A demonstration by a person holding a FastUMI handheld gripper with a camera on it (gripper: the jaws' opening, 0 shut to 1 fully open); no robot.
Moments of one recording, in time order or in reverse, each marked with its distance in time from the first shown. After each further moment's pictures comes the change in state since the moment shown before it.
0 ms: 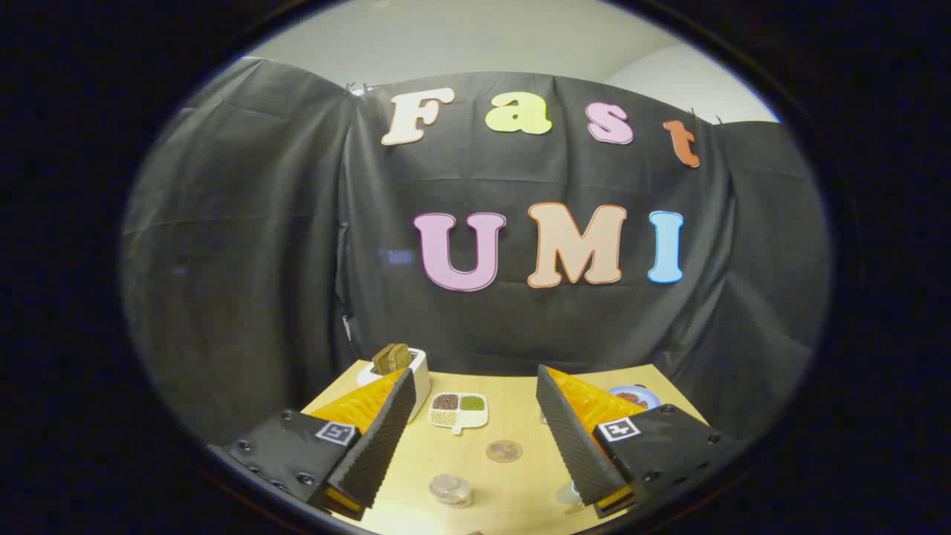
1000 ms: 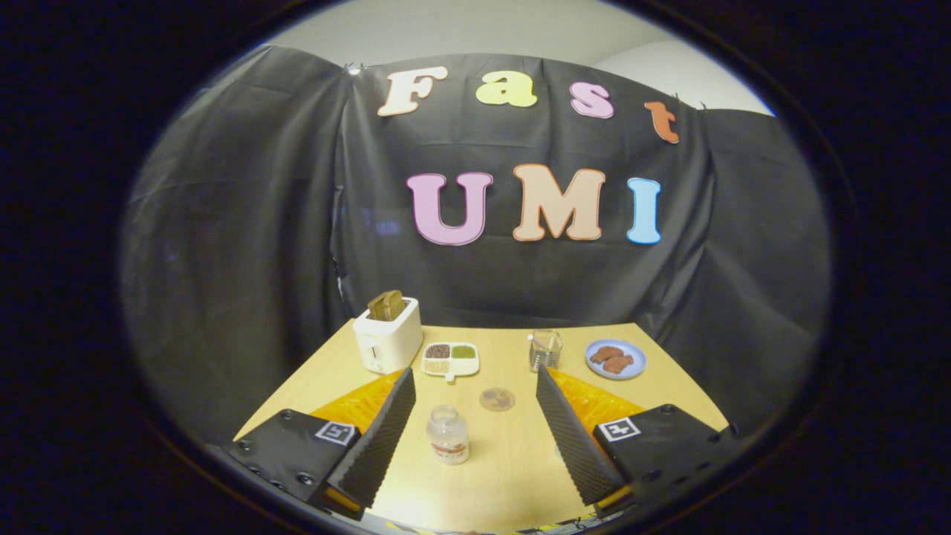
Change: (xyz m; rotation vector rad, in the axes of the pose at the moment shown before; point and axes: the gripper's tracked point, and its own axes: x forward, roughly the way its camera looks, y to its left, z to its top) arm -0.070 0.006 -0.112 -0.020 0.129 -0.068
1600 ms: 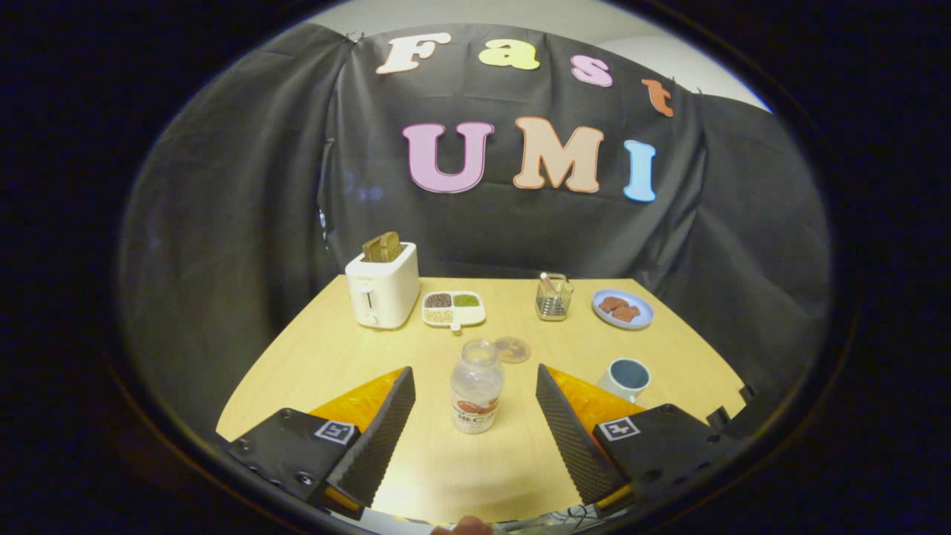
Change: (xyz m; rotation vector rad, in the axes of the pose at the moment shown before) arm 0.037 0.050 -0.117 0.002 0.127 -0.090
